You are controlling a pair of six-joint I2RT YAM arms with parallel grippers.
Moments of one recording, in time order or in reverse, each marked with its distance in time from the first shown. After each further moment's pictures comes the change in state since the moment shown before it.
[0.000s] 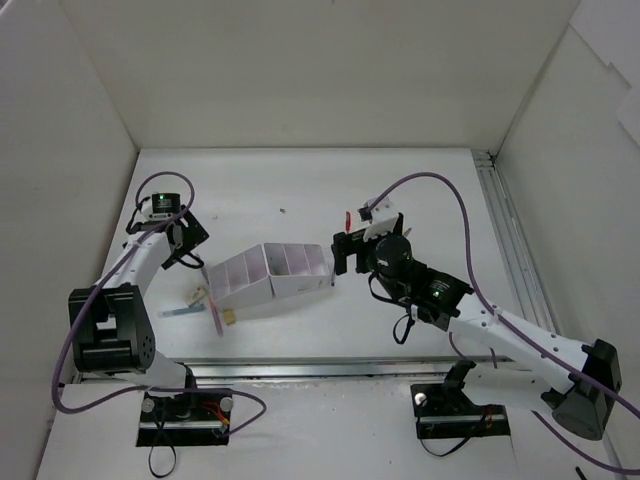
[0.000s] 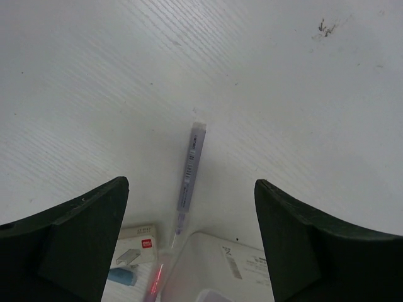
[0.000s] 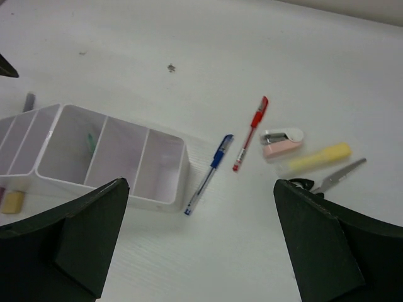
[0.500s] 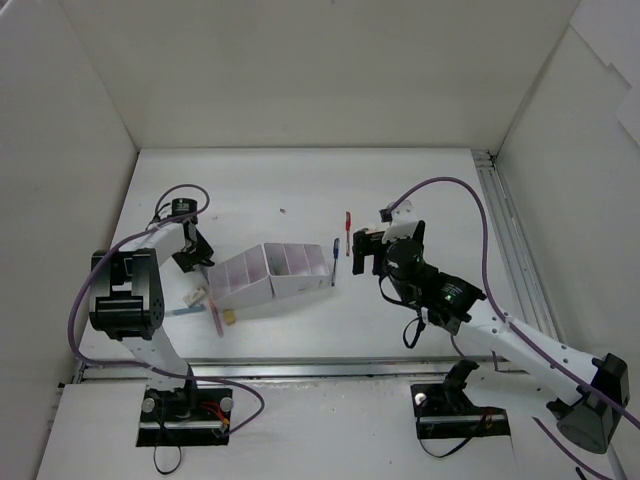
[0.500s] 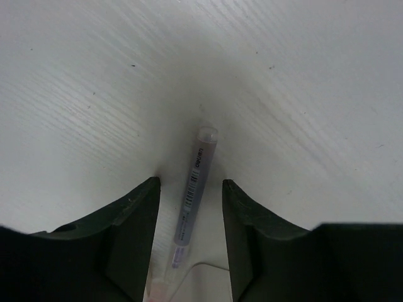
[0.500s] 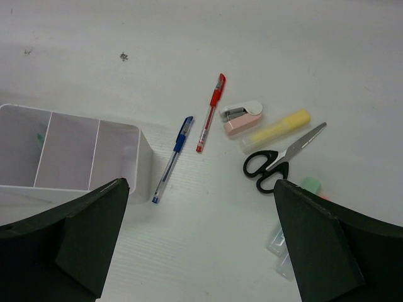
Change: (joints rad) left arm -0.030 0.254 0.048 -0.004 0.001 -0.029; right arm -0.063 -0.084 -0.060 -0.116 0.099 0.069
